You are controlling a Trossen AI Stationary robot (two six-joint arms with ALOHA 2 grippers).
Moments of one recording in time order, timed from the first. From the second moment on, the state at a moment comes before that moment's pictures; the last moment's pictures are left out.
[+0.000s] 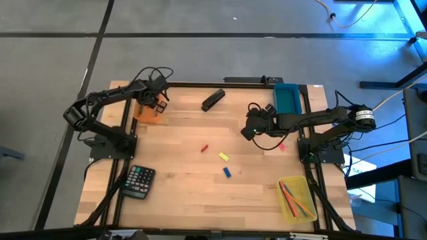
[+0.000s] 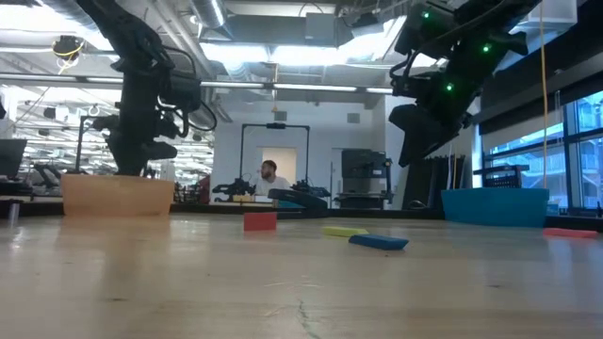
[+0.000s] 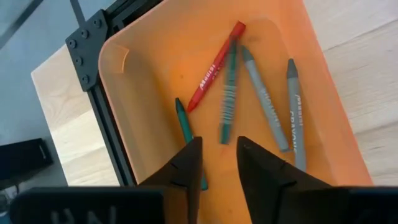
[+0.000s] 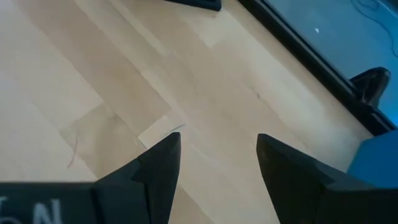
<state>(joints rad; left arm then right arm) 0.85 1.38 0.81 -0.85 -0.46 -0.29 -0.08 1.41 0.80 -0.46 0.64 0.47</state>
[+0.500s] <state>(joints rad) 0.75 1.38 0.81 -0.72 -0.47 -0.16 -0.08 1.41 0.80 -0.49 0.57 0.45</state>
